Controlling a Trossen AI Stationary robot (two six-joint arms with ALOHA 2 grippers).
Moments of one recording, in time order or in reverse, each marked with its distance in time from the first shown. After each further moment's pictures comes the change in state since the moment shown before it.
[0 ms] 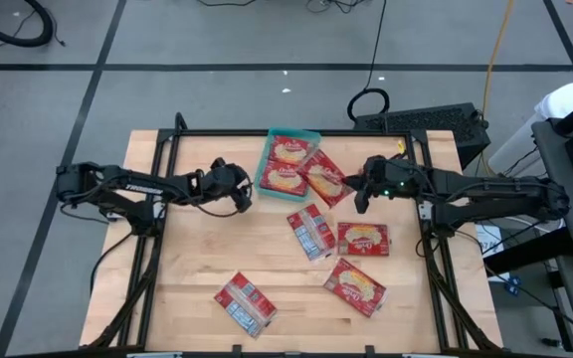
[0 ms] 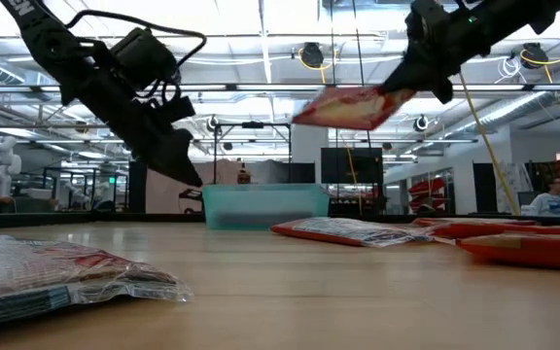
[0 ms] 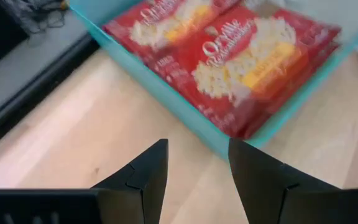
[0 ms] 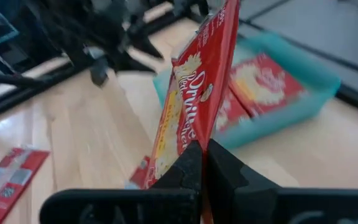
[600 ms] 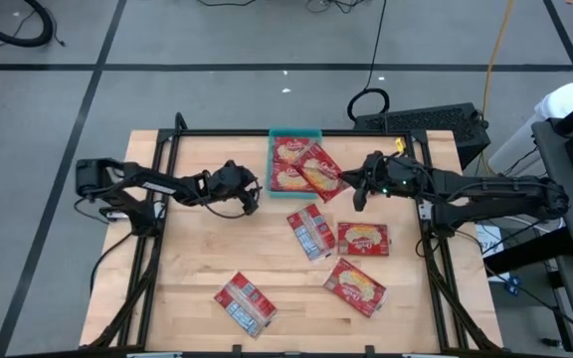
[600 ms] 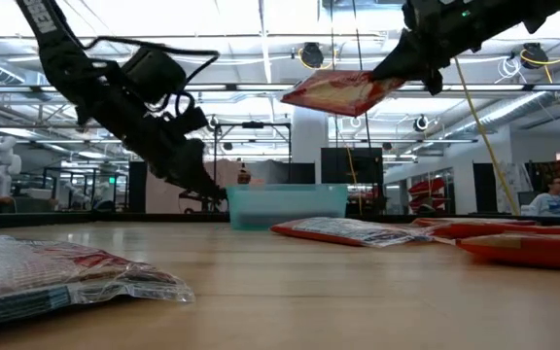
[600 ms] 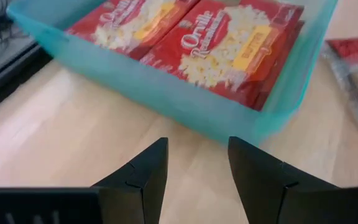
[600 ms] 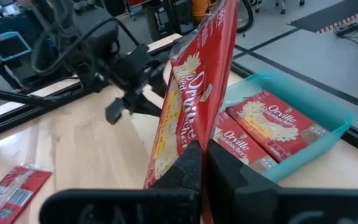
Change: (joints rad) left arm 0.020 0.157 0.000 0.226 0.122 0.035; right arm 0.000 0.016 0.000 0.120 0.019 -0.068
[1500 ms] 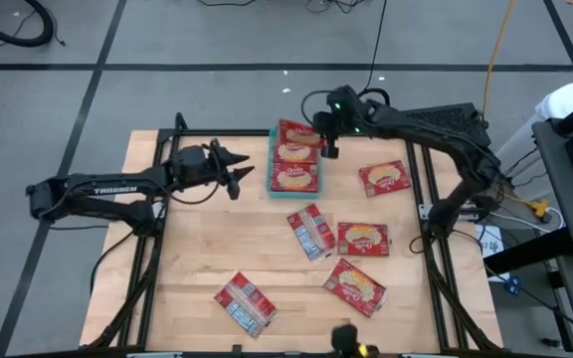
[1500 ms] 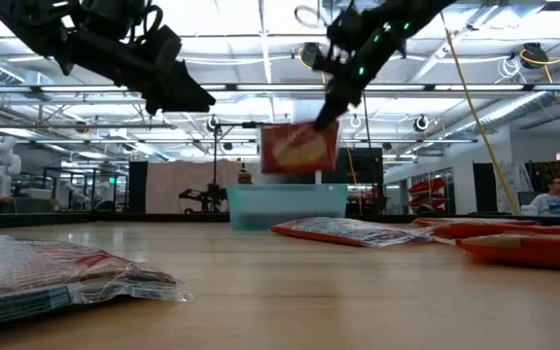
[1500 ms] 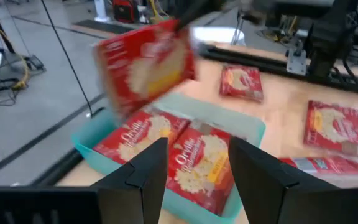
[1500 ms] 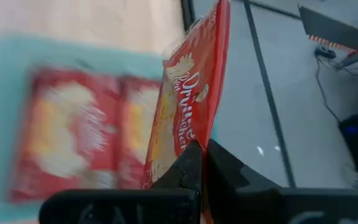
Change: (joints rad) left arm 0.087 -0.461 0.034 -0.158 0.171 0.024; right arm -0.439 0.730 0.745 -0.399 -0.262 -0.927
